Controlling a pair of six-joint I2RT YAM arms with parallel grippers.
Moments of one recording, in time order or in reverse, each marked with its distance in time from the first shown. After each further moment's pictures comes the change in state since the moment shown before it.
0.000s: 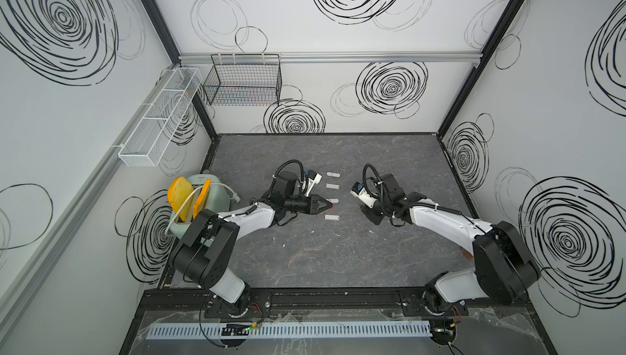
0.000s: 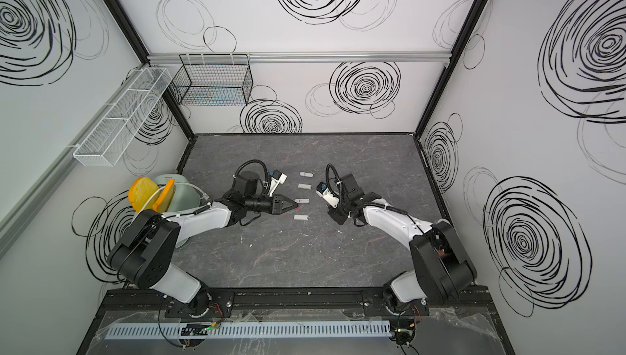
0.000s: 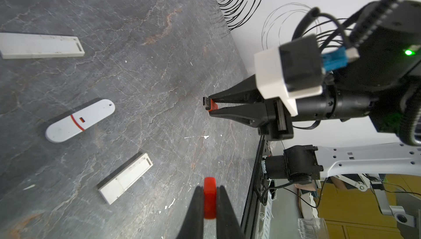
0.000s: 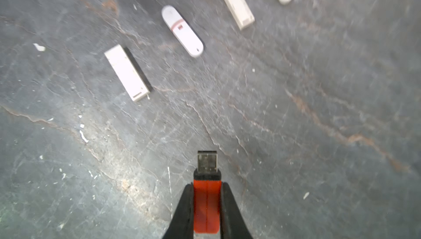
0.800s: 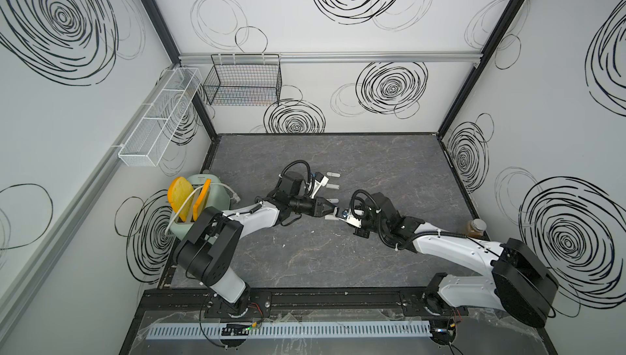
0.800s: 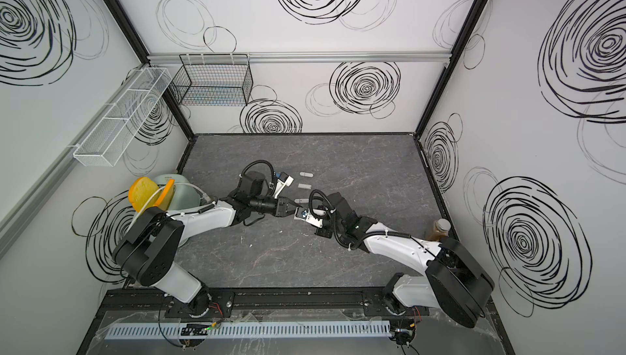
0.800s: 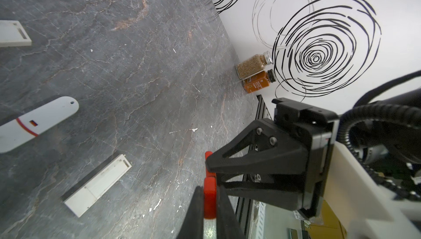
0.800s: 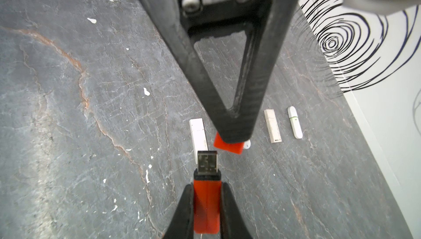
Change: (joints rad) left arm -0.041 0.029 0.034 -0.032 0.037 0.037; right arm 0.248 -0.130 -0.182 0.358 0.008 -0.228
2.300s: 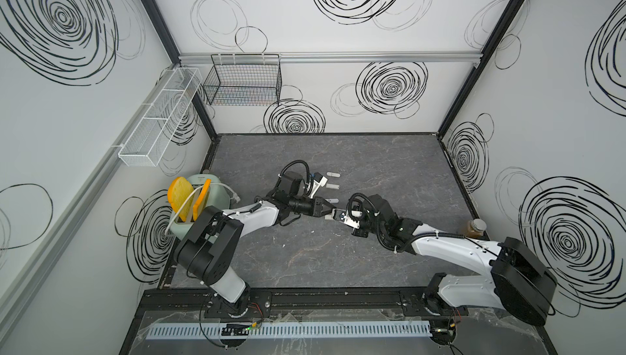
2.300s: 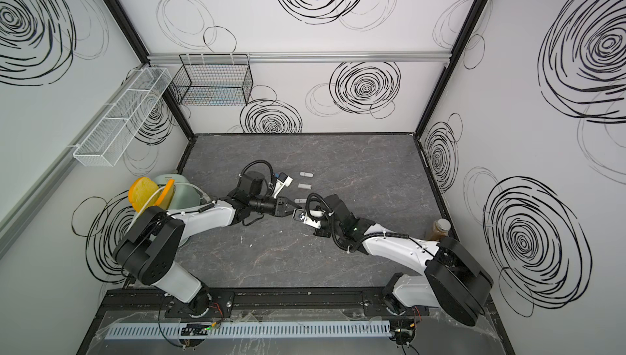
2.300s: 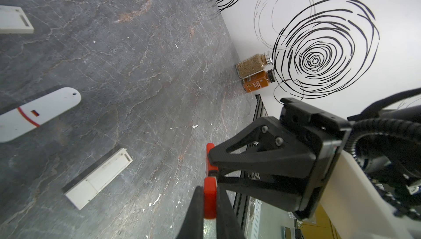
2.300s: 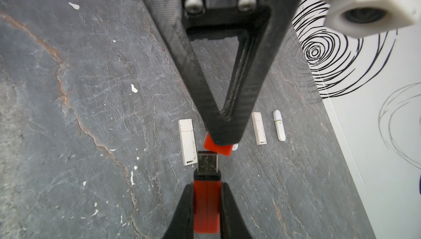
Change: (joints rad) left arm 0.013 0.005 0.001 -0.014 0.021 -0.019; right arm 0.035 0.008 -0.005 0.032 0.090 -0.051
